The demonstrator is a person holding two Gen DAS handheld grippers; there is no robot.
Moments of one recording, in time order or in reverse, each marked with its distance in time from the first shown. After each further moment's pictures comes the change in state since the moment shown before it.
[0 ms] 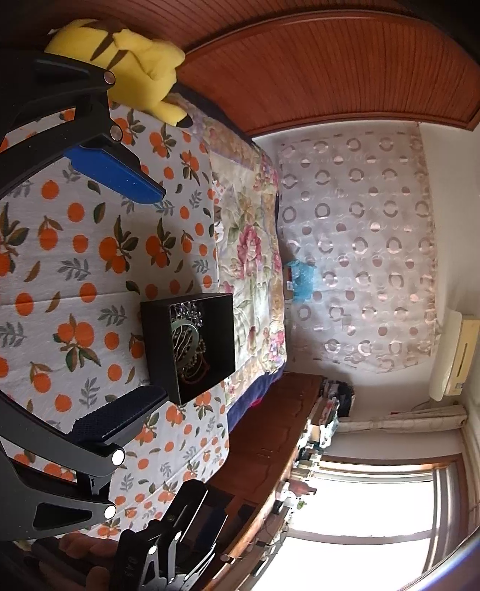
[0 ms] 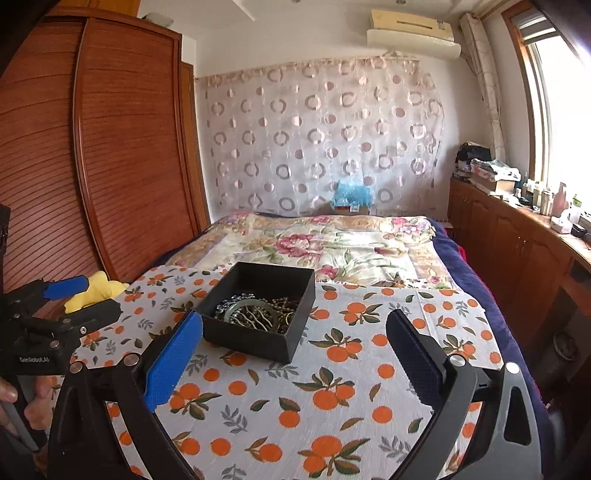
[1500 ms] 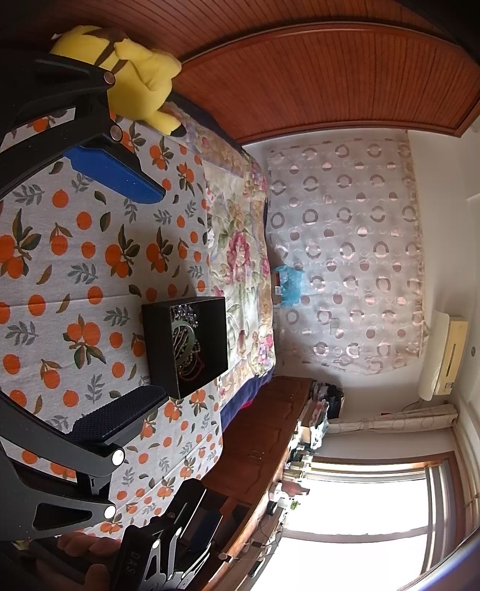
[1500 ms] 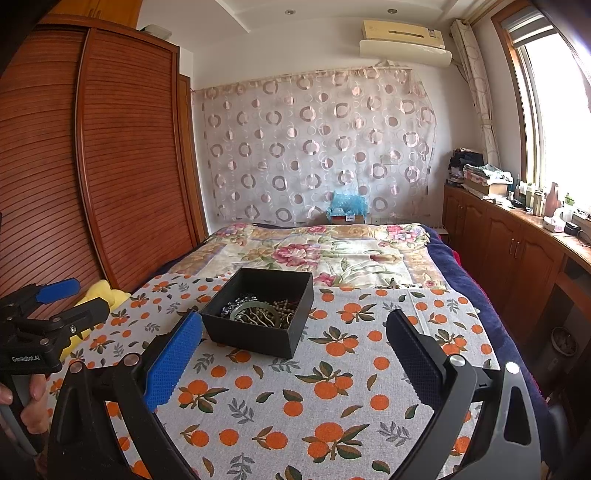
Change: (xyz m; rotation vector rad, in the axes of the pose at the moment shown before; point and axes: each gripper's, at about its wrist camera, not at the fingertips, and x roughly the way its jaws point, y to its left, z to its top) left arm -0.021 -0.002 -0.004 0.000 -0.038 0.020; right arm -0.021 0.006 -0.006 0.009 -0.030 -0.014
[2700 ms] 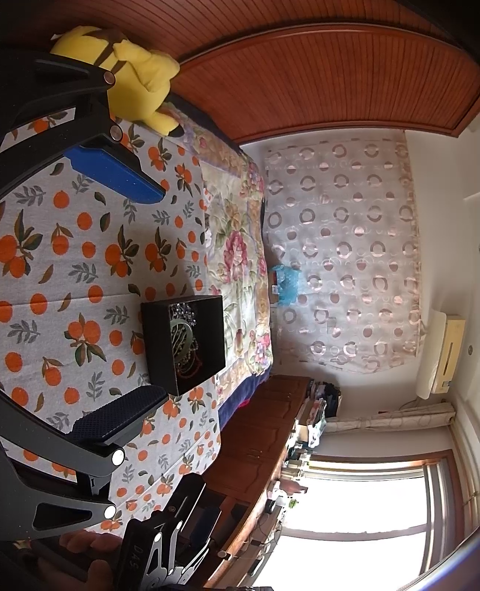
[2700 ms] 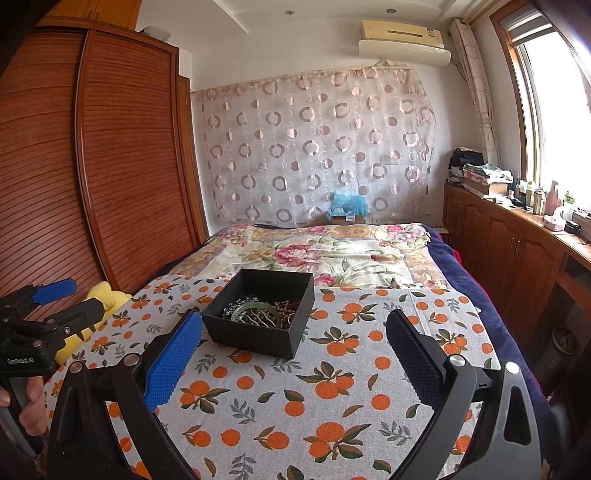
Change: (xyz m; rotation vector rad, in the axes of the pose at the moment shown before) left arm -0.006 0.001 0.002 0.003 -0.008 -0.001; right arm 0.000 -0.001 -0.001 0.003 -0.002 0.002
